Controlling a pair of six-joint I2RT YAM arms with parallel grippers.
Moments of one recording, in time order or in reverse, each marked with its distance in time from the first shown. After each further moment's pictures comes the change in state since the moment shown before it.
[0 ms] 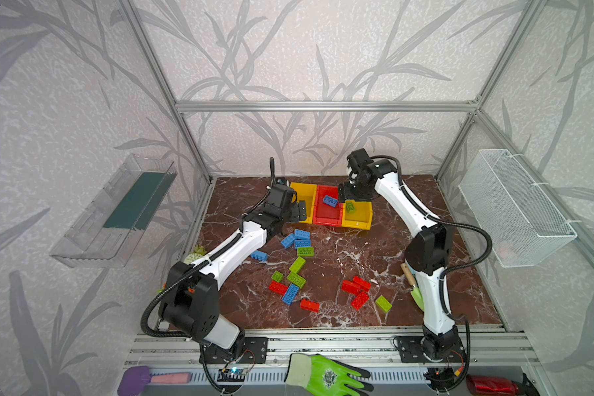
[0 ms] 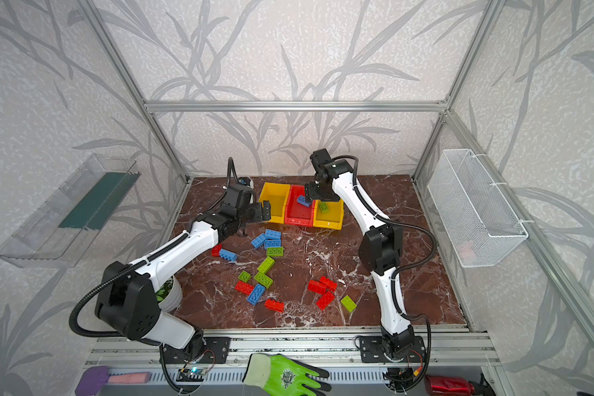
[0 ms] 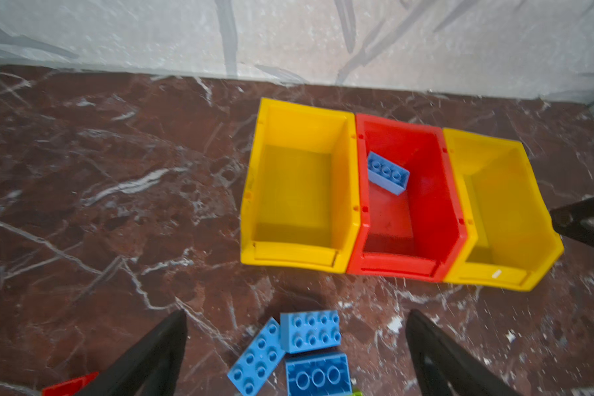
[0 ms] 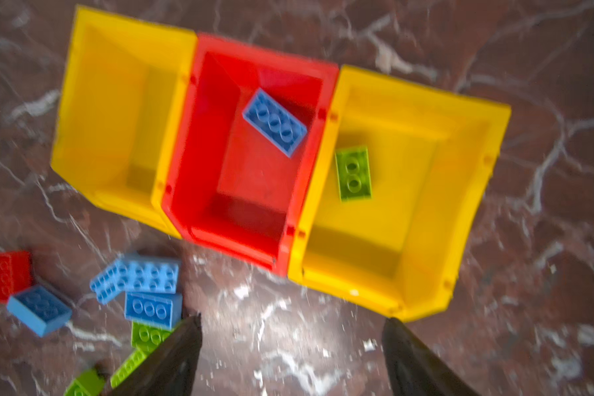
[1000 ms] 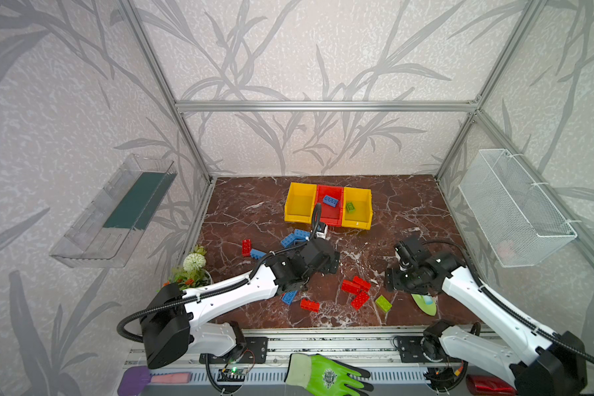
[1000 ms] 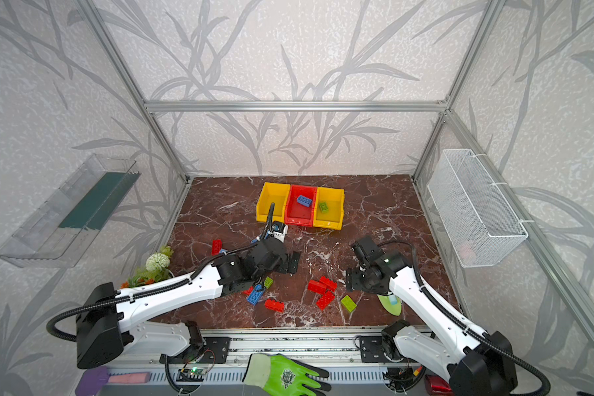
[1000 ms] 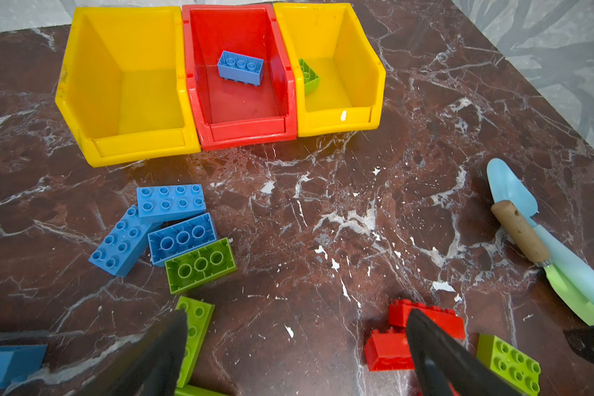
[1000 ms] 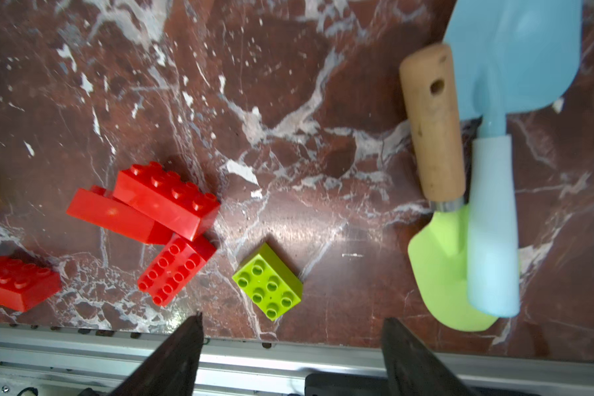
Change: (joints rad) left arm -0.535 -0.220 -0.259 -0.018 -0.222 -0.167; right arm 0.071 -1.131 -1.411 0.092 -0.013 0.271
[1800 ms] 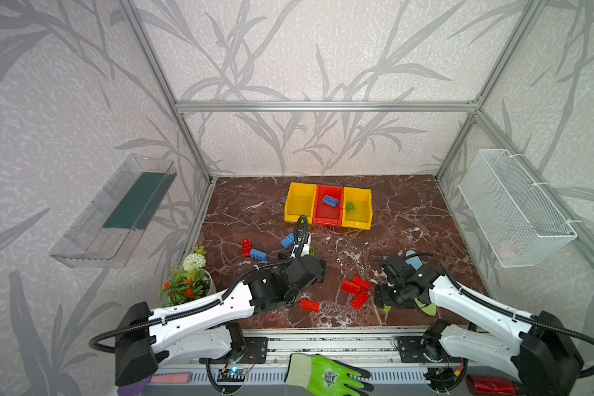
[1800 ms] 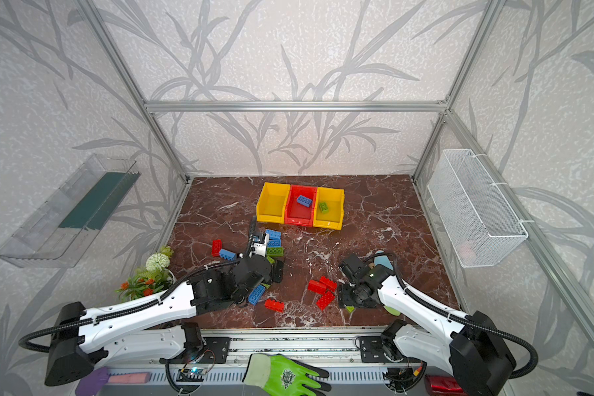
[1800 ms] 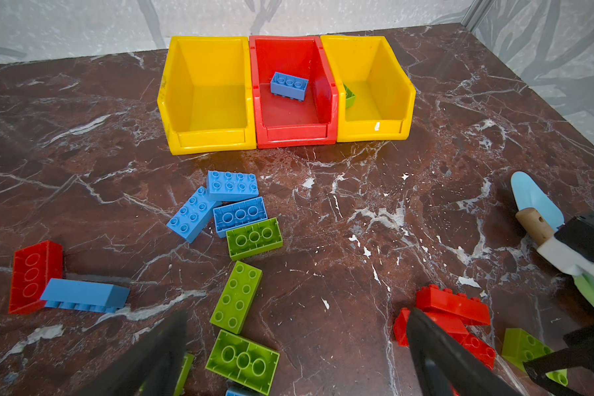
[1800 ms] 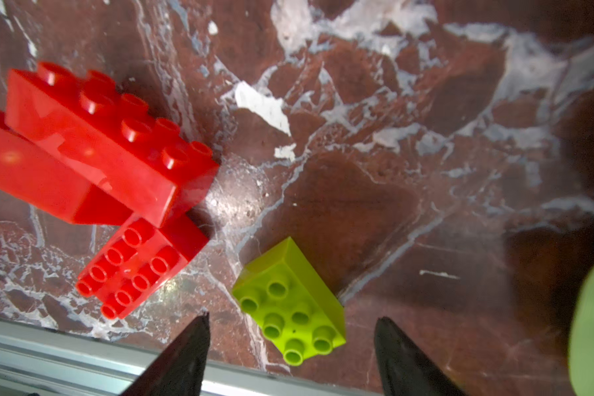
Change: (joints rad) left arm -0.081 -0.219 -0.116 -0.098 -0.189 -0.077; right arm 0.150 0.088 -0.186 0.241 -0.049 0.041
